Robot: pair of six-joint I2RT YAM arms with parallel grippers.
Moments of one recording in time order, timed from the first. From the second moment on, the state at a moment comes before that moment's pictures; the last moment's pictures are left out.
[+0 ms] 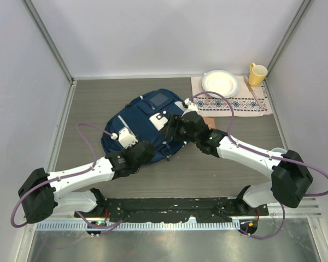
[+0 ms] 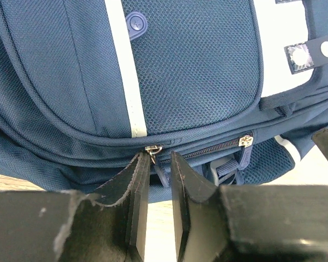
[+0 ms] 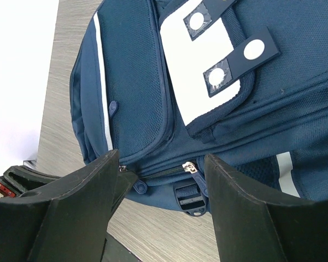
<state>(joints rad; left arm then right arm) -0.98 1.15 0.68 -0.40 -0.67 -1.36 0.81 1.39 0.94 -0.05 0.08 0.79</state>
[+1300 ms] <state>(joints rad) -0.98 1.06 0.64 -0.37 -0.64 -1.14 0.82 1.51 0.94 0.05 -0.05 0.84</state>
